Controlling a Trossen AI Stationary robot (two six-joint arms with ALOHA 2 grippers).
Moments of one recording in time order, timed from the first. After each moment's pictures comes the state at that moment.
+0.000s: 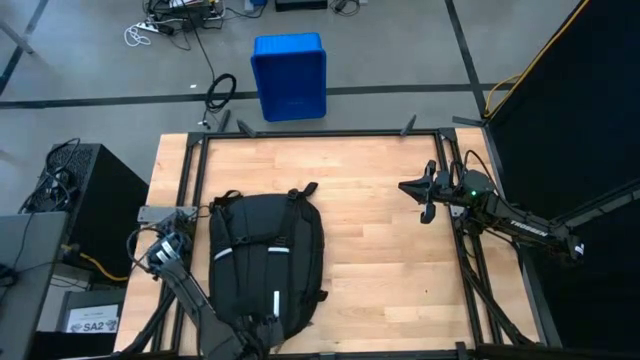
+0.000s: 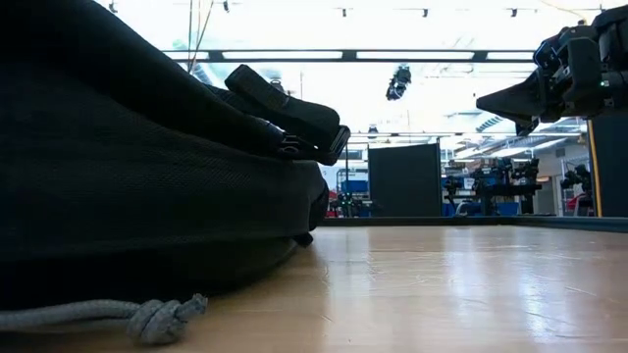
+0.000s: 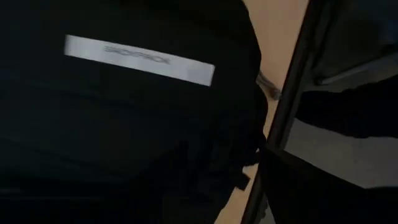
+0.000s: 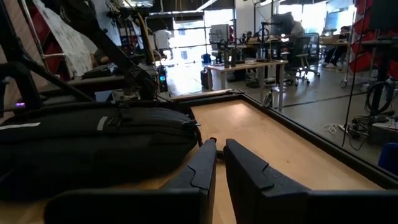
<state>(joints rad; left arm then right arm) -0.90 2.18 2.12 -1.50 -0.20 -1.11 -0.48 0.07 0.01 0.08 -0.25 0.08</state>
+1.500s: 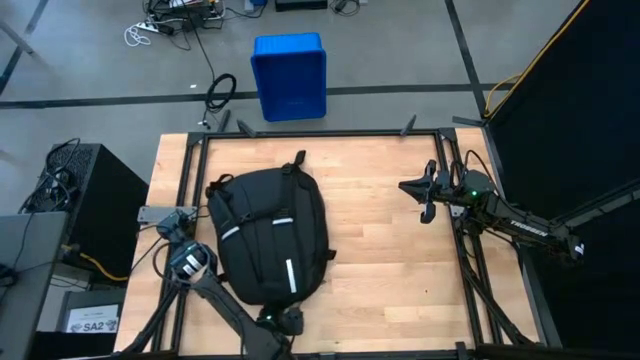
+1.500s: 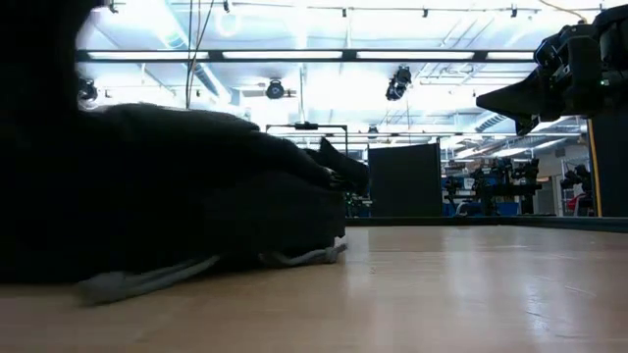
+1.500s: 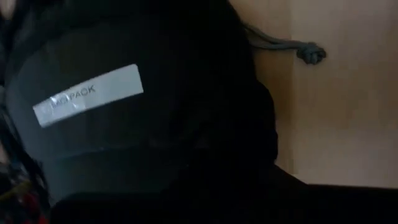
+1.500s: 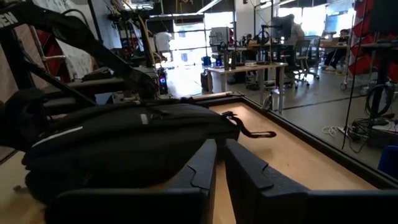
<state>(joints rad) -0.77 2.36 2.04 -1.57 -0.55 -0.70 -0.48 0.07 0.01 0.10 -0.25 0.08</state>
